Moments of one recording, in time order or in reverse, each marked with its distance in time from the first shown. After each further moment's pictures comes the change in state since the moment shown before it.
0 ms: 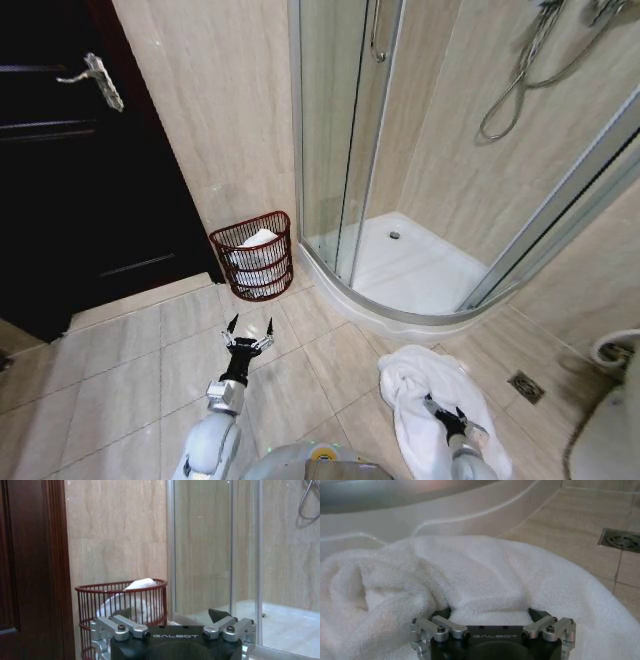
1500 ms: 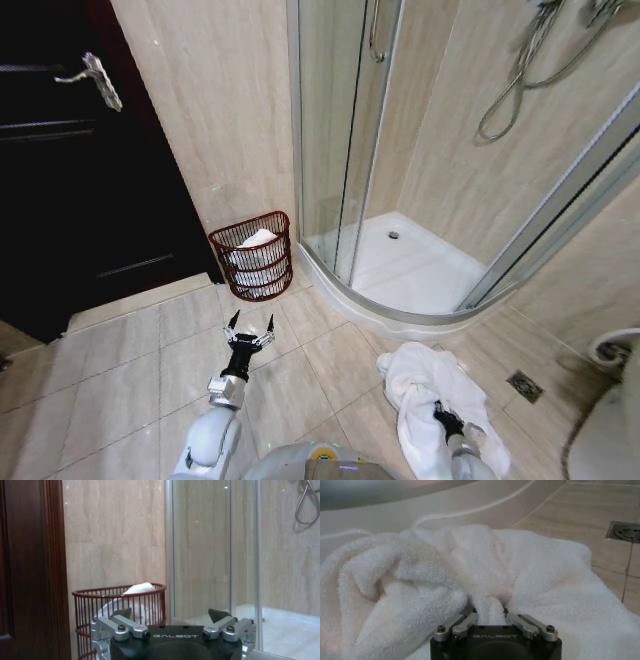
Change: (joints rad) left arm -0.026 0.013 -0.004 0.017 -0.017 -0.019 0.009; right arm 0.062 0.014 -0.002 -0.124 -0.001 0.060 -0.072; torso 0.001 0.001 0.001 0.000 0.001
